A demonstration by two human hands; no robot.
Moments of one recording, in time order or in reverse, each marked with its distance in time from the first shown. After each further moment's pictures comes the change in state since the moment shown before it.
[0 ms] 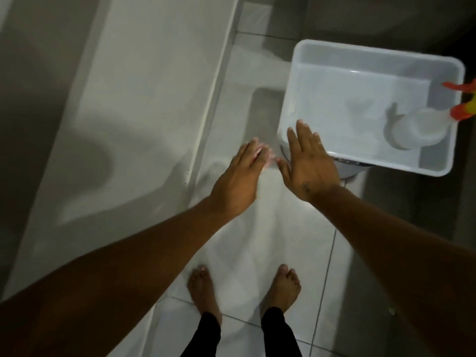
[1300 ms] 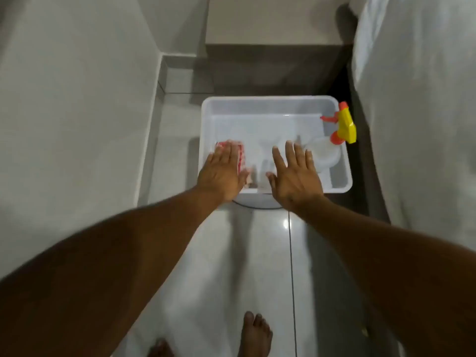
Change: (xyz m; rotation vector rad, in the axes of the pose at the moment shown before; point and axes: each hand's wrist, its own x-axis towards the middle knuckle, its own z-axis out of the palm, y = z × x) left_hand 0.171 0.090 0.028 0.203 -0.178 -0.021; right_hand -0.009 0.148 -0.040 -0.214 -0.014 0.310
